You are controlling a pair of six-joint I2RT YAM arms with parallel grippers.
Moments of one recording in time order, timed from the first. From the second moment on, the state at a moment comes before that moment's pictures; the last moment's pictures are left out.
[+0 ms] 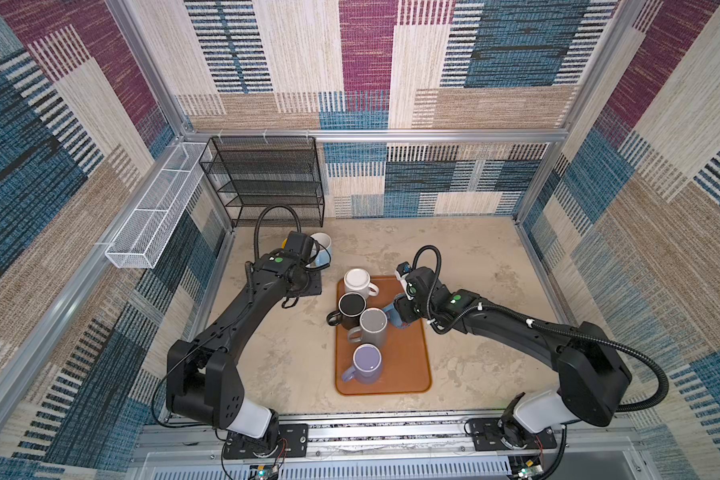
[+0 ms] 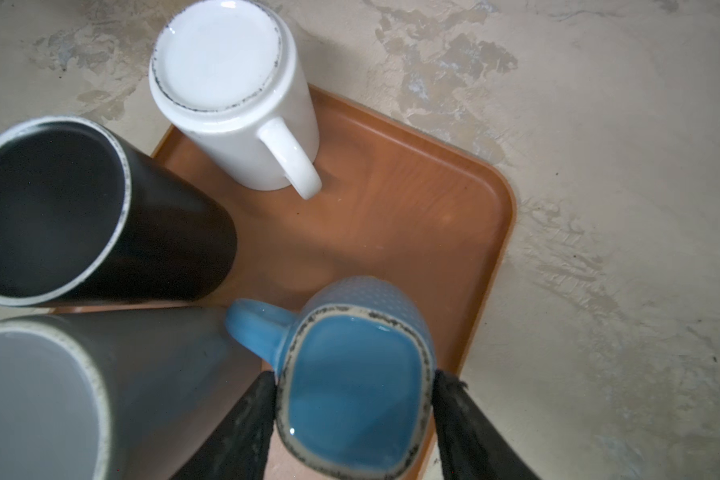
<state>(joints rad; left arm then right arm) -0.30 1.51 1.29 -0.88 -0.06 -0.34 0.70 1.50 1.00 -0.38 0.14 0.17</state>
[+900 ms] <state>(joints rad) -0.30 1.50 1.29 -0.88 -0.05 -0.34 0.72 1.71 1.26 -0.56 0.25 0.08</state>
